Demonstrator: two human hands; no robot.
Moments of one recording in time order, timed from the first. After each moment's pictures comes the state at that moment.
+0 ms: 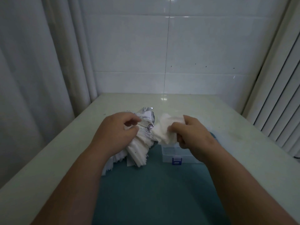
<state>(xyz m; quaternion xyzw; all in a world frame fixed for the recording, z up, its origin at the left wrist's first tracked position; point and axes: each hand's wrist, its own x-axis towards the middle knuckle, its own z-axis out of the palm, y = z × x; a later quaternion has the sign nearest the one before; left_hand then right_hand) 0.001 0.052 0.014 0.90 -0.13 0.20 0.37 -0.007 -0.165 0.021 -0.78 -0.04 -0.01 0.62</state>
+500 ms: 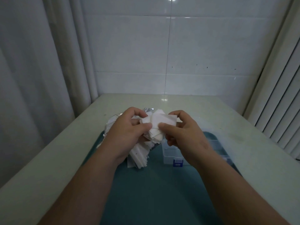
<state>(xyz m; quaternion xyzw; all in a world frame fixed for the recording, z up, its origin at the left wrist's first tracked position) -0.011 0.020 0.022 0.72 -0.07 0.06 0.69 -0.012 -0.145 0.017 -0.70 -0.06 -0.04 0.71</state>
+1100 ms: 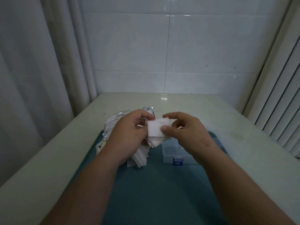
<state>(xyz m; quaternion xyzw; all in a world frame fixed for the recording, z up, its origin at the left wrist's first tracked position) -0.017 0.014 0.021 0.78 -0.10 0.09 0.61 -0.007 -0.156 0.017 -0.83 -0.07 -0.09 0.55</state>
